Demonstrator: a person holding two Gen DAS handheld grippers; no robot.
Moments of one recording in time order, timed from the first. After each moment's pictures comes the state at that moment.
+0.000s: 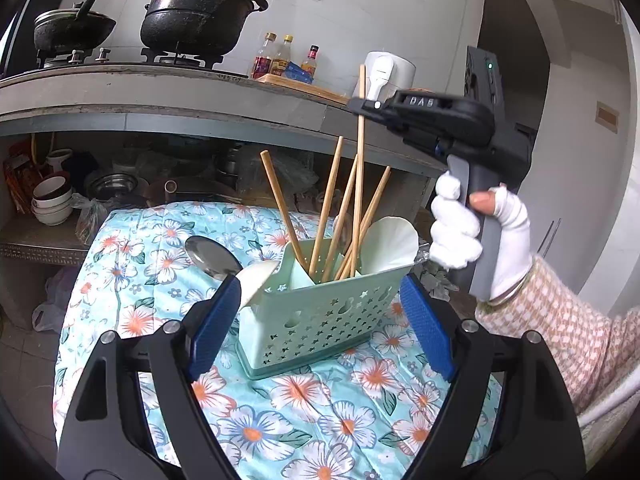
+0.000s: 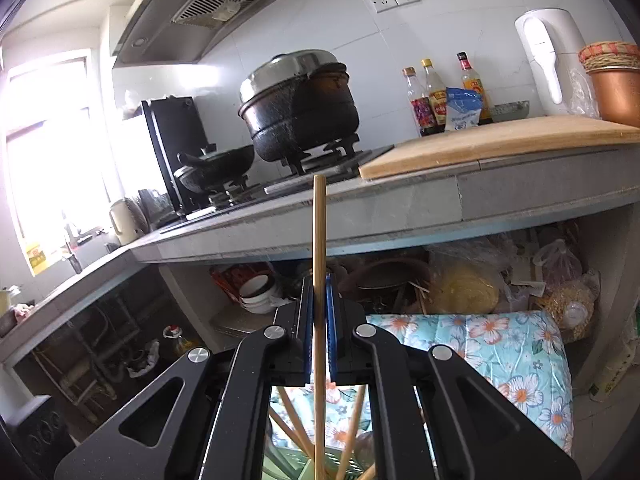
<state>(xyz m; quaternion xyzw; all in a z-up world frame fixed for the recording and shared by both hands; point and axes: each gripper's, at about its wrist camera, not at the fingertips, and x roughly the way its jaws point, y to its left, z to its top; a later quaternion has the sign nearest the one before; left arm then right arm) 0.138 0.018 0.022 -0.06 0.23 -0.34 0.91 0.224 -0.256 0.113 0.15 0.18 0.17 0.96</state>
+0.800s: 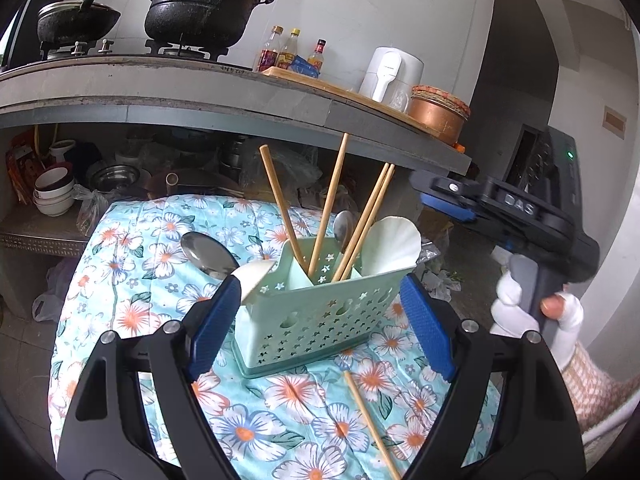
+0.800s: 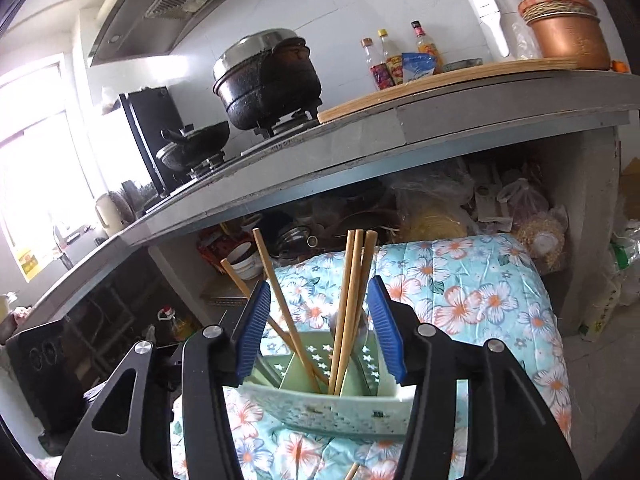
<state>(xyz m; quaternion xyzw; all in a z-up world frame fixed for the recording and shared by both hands) 0.142 0.008 0.025 -0.07 0.24 -0.33 0.91 0.130 -0.280 0.067 0.18 0.22 0.13 0.95</state>
